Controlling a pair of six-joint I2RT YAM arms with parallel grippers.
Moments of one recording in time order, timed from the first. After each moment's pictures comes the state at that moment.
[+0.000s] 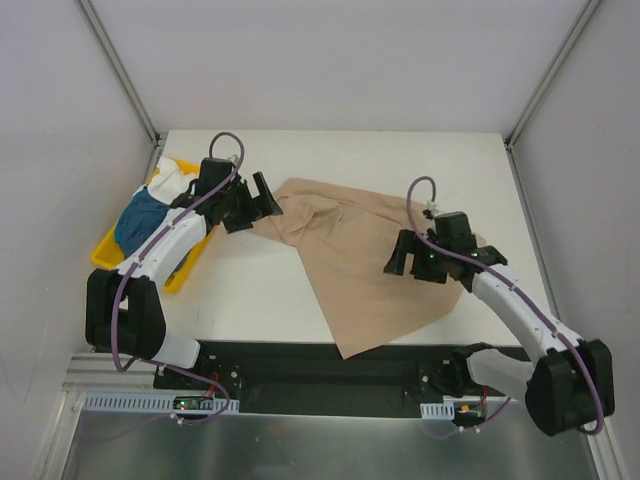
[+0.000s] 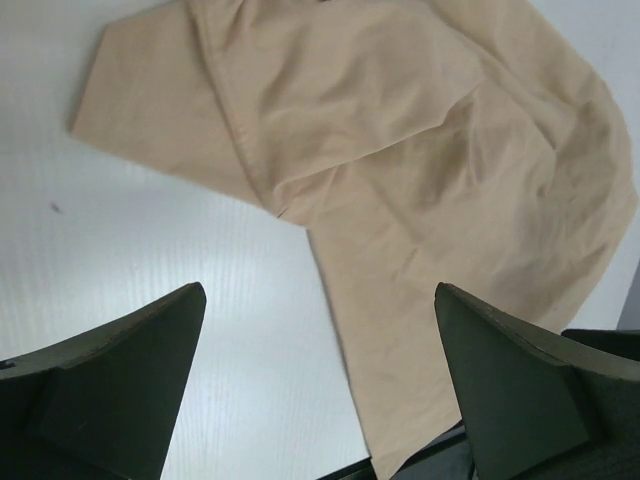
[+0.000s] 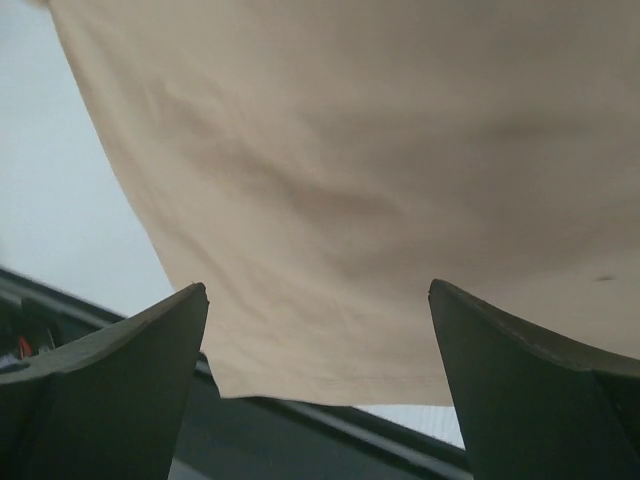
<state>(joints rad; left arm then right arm) -0.22 1.46 1.10 -0.45 0.29 -0.61 0.29 1.05 0.75 -0.60 -0.21 0.44</state>
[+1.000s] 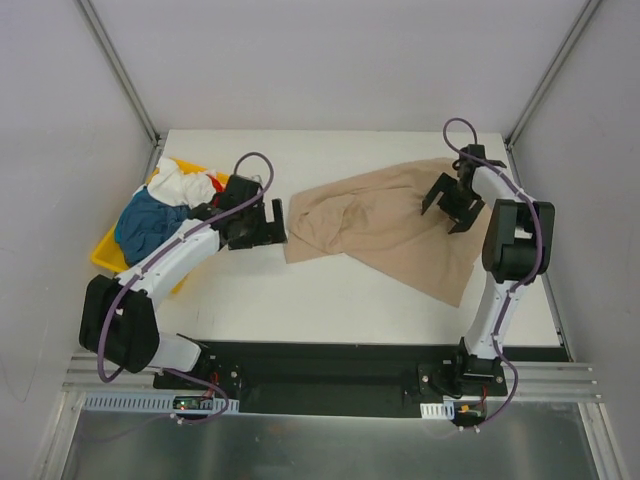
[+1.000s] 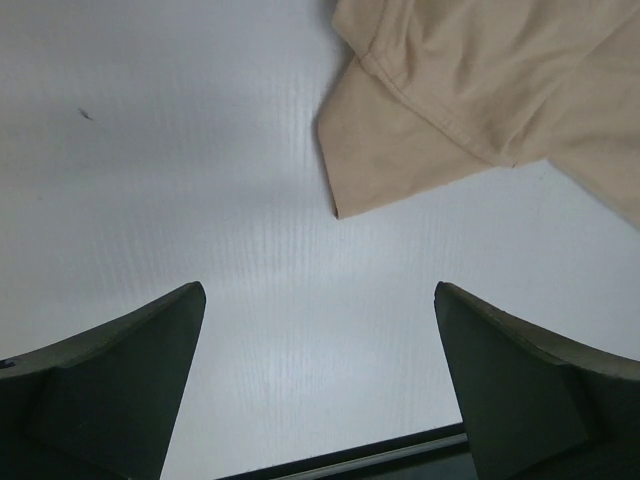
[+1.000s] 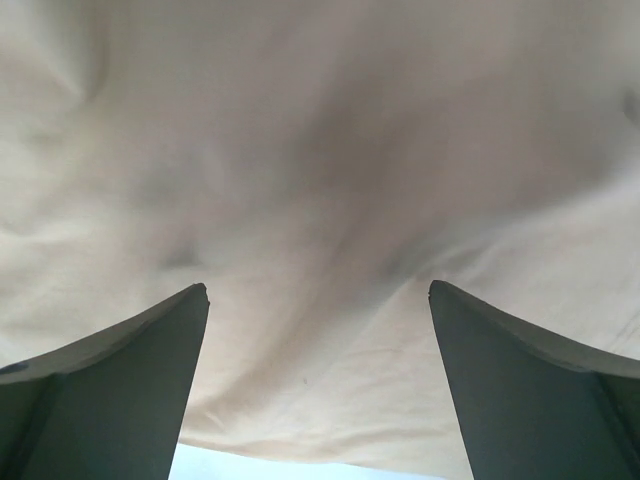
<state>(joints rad) -0.37 1.39 1.03 -0.60 0.07 -0.52 -0.03 2.06 1.56 -0.81 -0.08 0.55</state>
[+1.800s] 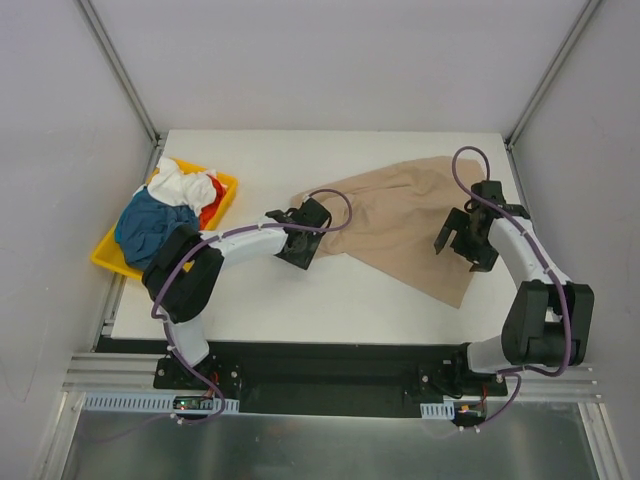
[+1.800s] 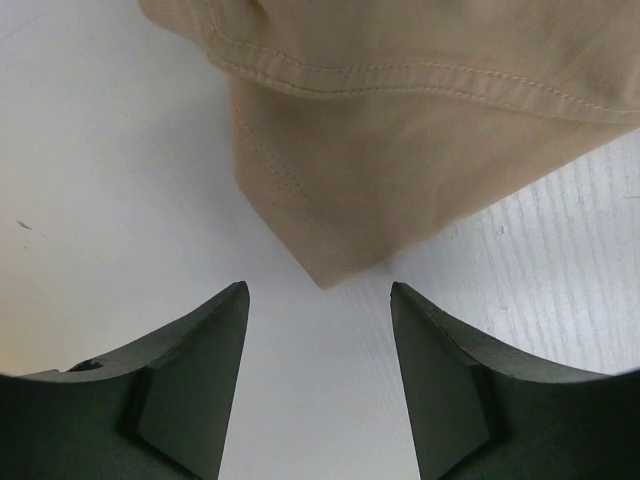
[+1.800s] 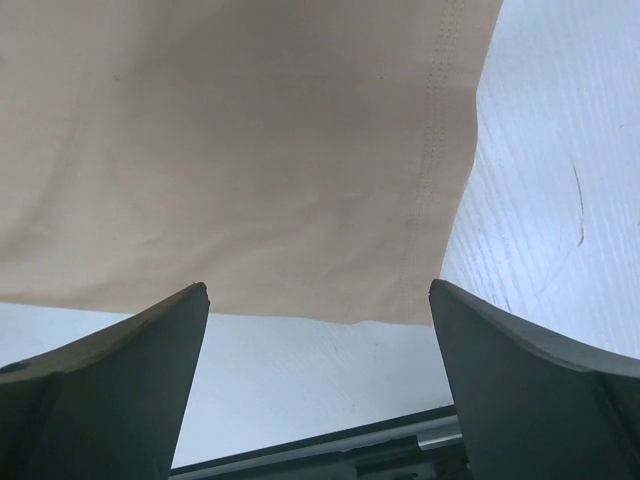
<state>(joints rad) -0.73 1.80 1.16 -0.60 -0.30 -0.25 -0.02 1.44 1.02 -0.85 0.06 0.44</state>
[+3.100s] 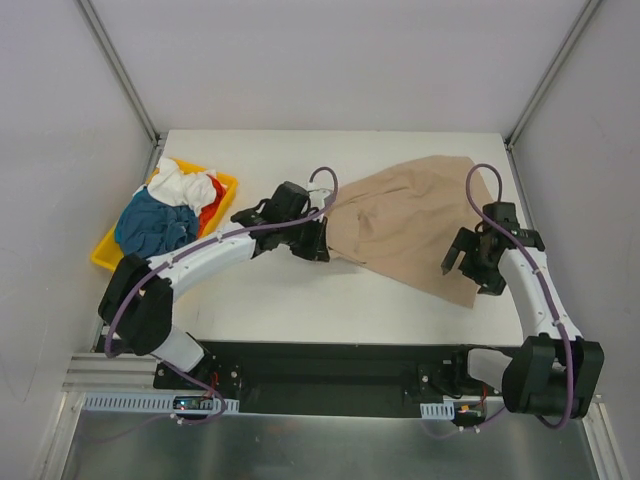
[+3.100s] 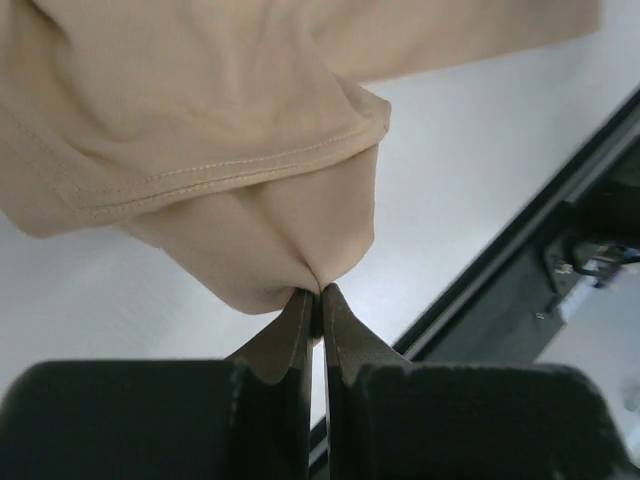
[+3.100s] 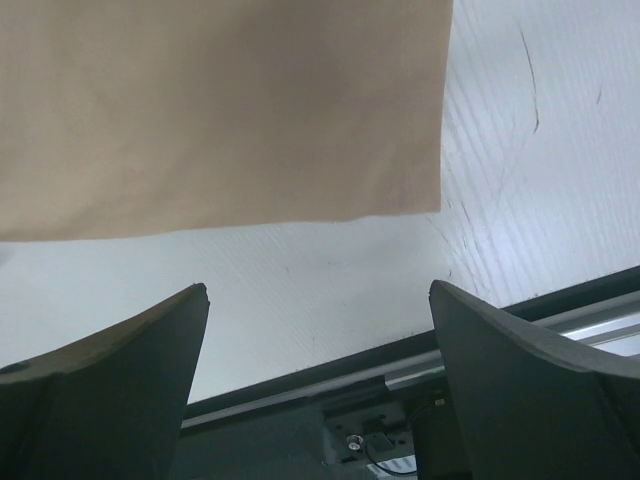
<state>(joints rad) -0.69 1.53 1.09 -0.42 0.36 -0.36 -0.05 1.17 0.90 -0.97 0.06 0.42</state>
